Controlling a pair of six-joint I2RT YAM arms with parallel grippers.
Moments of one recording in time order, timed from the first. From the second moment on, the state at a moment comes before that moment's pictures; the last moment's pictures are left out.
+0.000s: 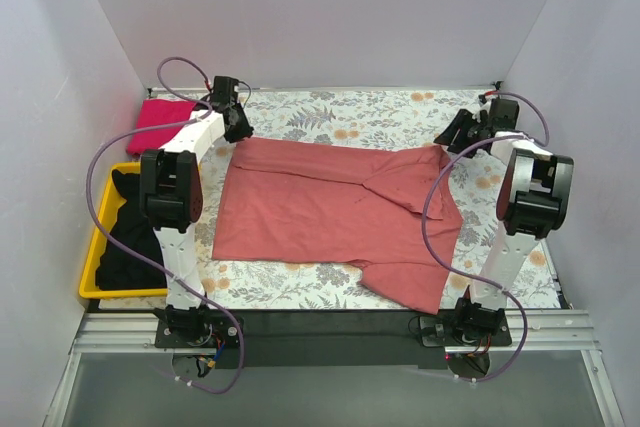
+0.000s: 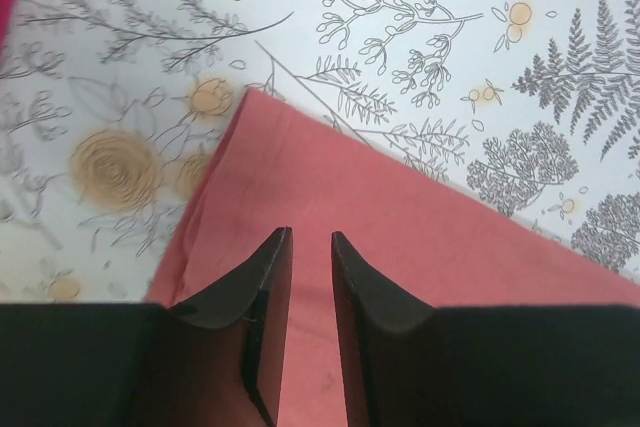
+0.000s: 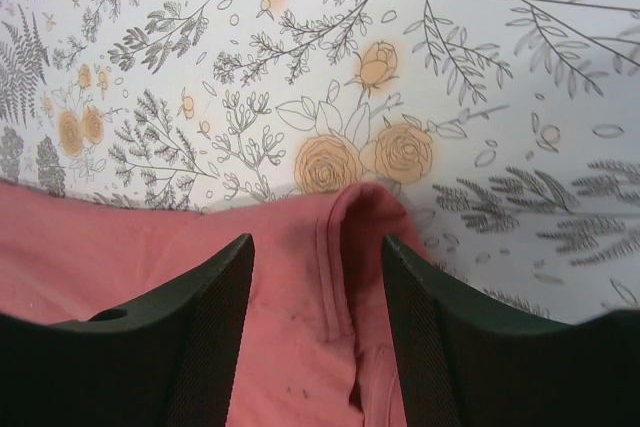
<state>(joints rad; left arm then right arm) -0.13 2.08 1.69 -0.52 -0.10 -0.48 -0.18 1.98 1.34 -0.18 -0.47 0.34</state>
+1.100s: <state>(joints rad) -0.12 2.25 1.71 -0.40 -0.04 -0.56 -0.31 2.21 1.46 -0.04 -0.69 0.36</state>
